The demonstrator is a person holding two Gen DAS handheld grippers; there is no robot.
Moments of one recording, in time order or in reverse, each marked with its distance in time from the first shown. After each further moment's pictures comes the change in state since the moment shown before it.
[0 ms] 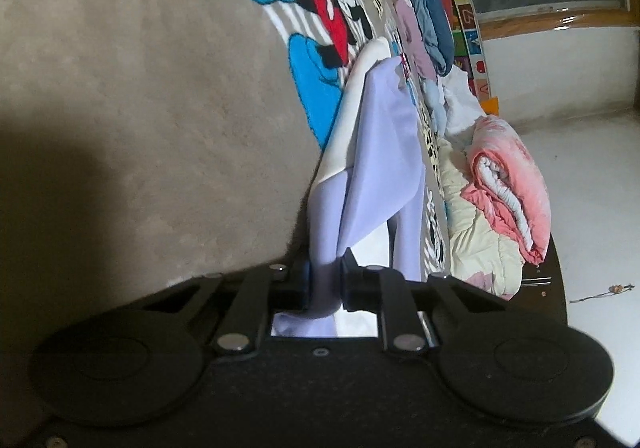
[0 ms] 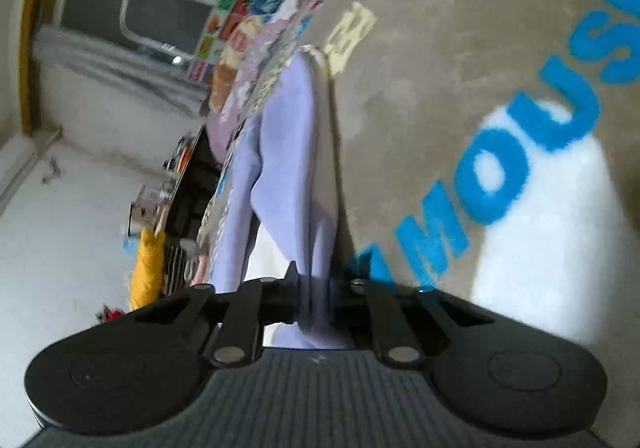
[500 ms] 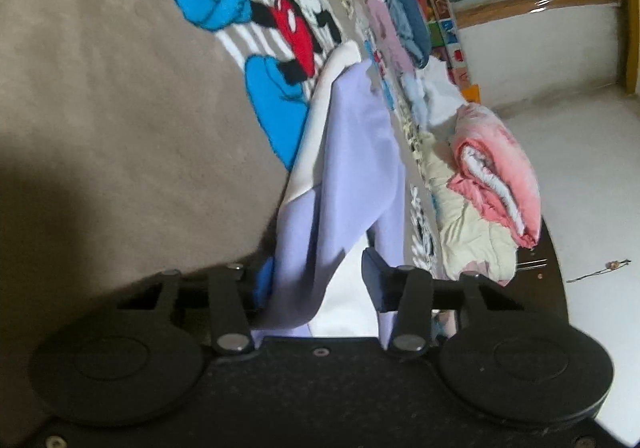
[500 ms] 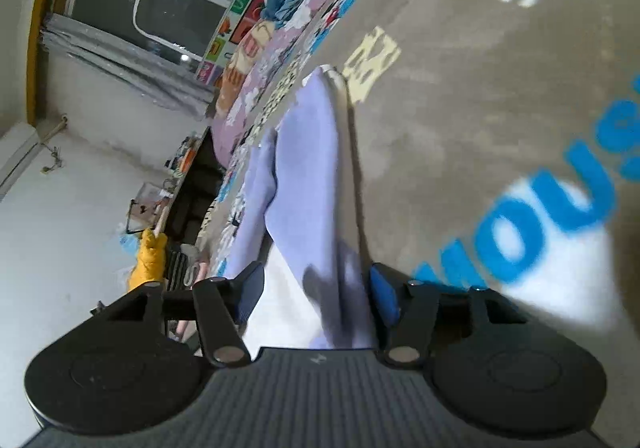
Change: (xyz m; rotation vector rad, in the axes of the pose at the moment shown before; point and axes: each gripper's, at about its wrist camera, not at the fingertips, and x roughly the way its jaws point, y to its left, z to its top) left arm 0.005 -0.018 0.012 0.100 0.013 0.012; right arm 0.002 0.013 0.030 -0.083 -0.012 0.018
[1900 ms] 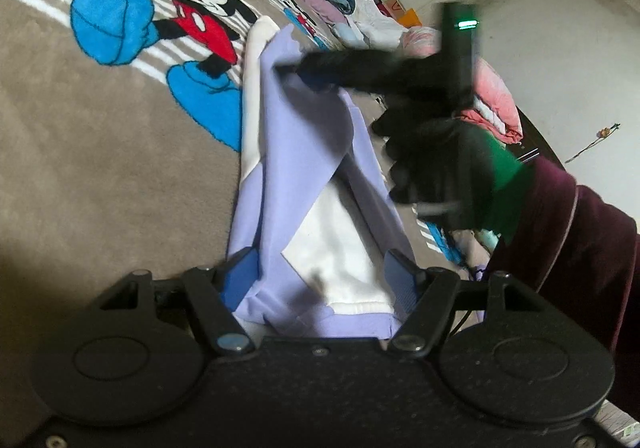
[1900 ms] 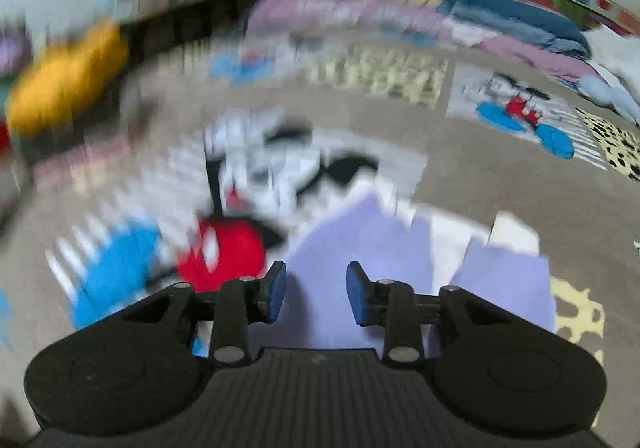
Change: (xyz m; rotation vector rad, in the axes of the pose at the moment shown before) left arm -0.021 -0.009 -0.010 0.389 0.091 -0.083; right arm 0.238 0.190 0.015 -1.044 0.306 -0.456
